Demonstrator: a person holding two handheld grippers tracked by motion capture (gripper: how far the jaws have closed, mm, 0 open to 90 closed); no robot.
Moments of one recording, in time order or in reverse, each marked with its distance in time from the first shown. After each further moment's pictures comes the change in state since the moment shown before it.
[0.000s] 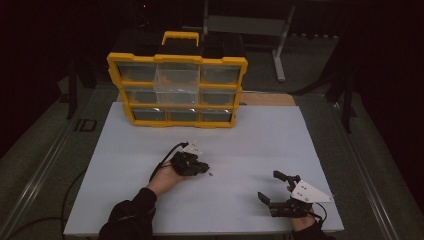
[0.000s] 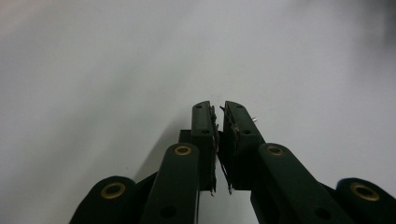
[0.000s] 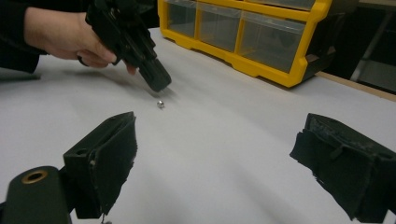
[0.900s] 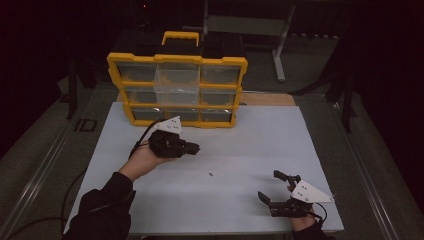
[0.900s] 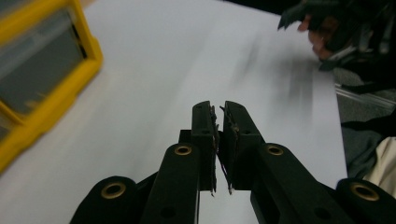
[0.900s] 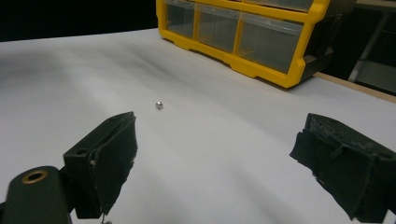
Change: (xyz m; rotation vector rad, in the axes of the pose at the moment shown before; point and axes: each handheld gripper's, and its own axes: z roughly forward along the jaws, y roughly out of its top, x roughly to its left) left arm -0.002 0.051 -0.115 -0.141 -0.072 0.107; right arm 0.000 0.000 0.000 -0.004 -0.005 0.000
